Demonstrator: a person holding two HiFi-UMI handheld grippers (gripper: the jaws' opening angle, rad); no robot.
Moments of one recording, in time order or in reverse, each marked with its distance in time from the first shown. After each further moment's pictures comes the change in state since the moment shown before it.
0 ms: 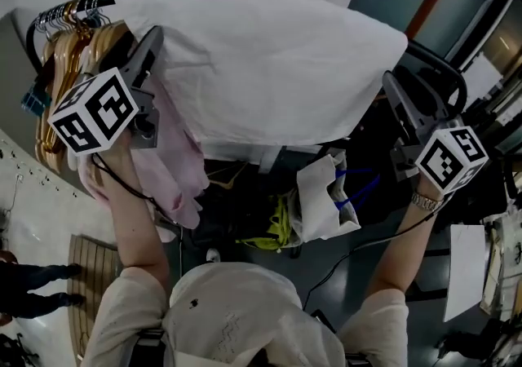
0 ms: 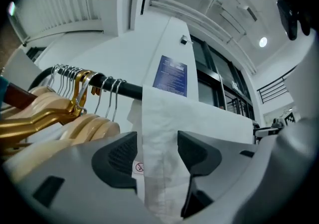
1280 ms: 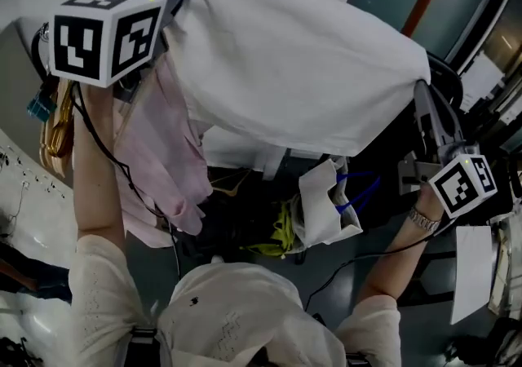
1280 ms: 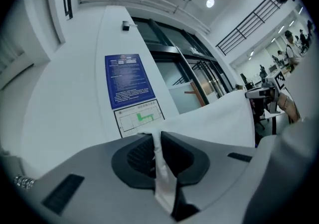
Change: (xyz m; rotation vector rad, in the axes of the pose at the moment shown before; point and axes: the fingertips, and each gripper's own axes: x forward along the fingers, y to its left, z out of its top) left arm 0.048 -0.100 0.074 0.573 0.176 -0.200; right arm -0.052 -0.016 0.029 0.107 -0.206 -0.108
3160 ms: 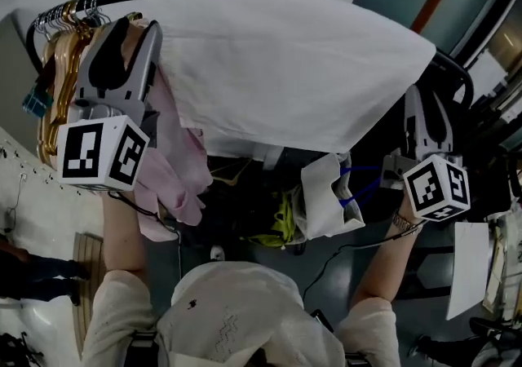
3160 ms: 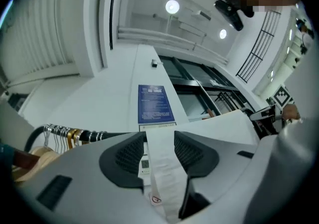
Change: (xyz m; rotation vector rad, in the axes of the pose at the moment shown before) left arm -0.086 0.004 -0.066 -0.166 -0.414 0.256; right arm 0.002 -0.011 -0.037 -0.075 -0.039 -0.274
